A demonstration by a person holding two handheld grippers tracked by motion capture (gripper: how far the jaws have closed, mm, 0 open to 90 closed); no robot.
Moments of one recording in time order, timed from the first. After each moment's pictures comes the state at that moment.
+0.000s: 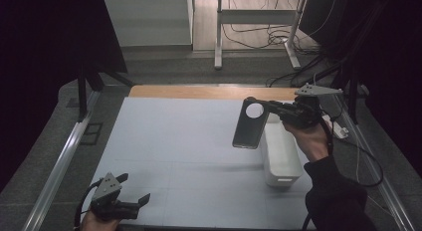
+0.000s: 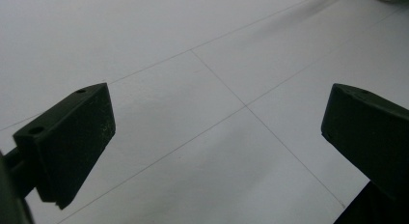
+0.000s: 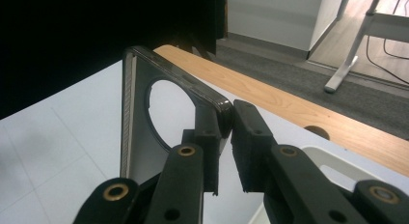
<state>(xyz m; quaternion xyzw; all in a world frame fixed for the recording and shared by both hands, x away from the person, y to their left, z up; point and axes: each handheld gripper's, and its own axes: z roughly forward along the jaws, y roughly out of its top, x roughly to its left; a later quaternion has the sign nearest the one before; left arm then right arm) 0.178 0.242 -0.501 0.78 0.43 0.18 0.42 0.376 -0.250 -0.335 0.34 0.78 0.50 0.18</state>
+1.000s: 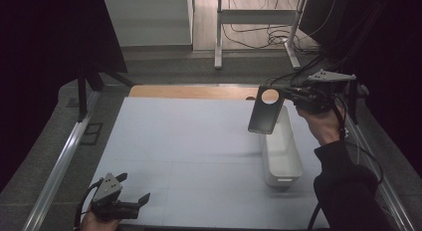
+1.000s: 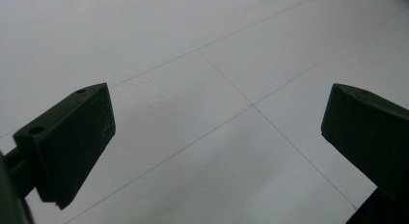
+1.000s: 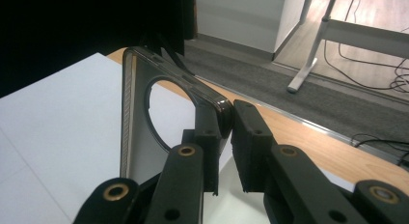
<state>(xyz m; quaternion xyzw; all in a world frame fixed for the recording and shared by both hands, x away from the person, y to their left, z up) 0.177 0.241 -0.501 0.78 0.43 0.19 0.41 0.412 -0.282 -0.321 0.36 0.77 0.47 0.23</state>
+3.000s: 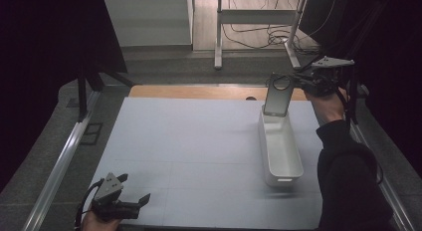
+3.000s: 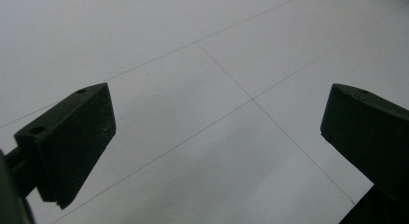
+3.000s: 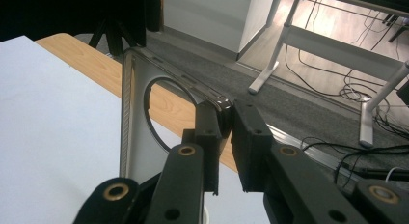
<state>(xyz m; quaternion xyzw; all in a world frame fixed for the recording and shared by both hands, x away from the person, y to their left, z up) 0.178 0.240 -0.502 0.78 0.44 0.18 0.40 0.485 -0.317 -0.334 0.35 0.78 0.43 0.29</state>
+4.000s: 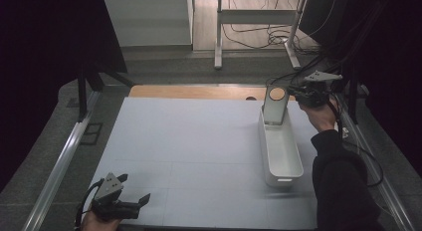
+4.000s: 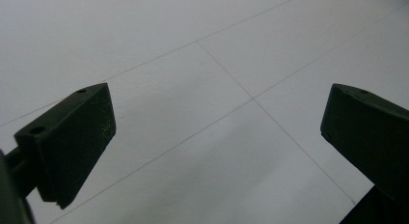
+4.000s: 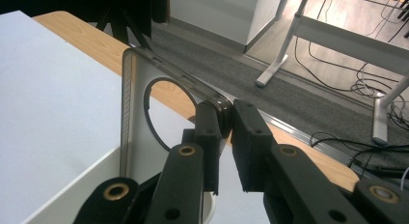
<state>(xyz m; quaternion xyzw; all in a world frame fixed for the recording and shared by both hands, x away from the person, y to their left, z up) 0.179 0.240 -0.502 0.78 0.44 0.18 0.40 0.495 -0.321 -0.386 0.34 0.78 0.43 0.28</state>
